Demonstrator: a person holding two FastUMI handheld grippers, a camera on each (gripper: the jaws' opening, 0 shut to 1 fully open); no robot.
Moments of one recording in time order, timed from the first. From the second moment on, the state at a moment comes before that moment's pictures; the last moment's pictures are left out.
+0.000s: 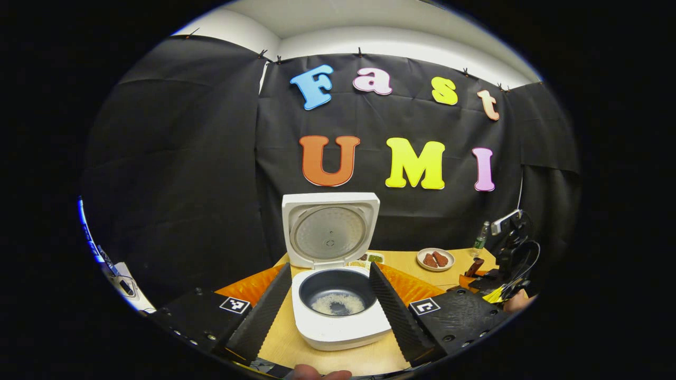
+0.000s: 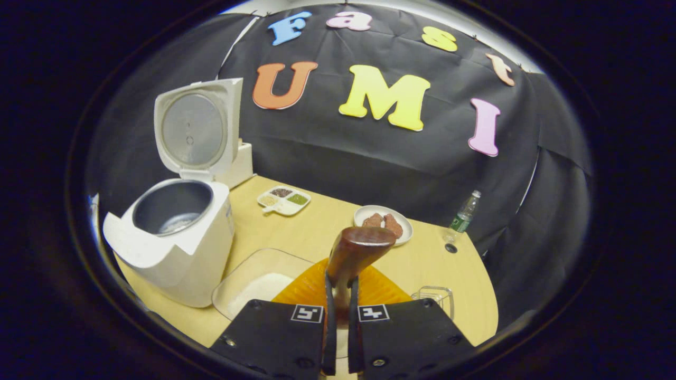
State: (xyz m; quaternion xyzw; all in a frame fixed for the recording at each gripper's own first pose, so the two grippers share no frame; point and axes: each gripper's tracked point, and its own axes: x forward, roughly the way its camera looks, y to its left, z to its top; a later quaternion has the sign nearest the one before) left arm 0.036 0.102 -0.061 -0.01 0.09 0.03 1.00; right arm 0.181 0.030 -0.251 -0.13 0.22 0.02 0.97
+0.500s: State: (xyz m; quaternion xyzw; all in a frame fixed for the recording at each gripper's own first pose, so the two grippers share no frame) left arm 0.026 0.122 -0.073 -0.01 0.12 0.05 0.99; right arm 0.195 0.079 -0.285 0.00 0.26 0.05 0.96
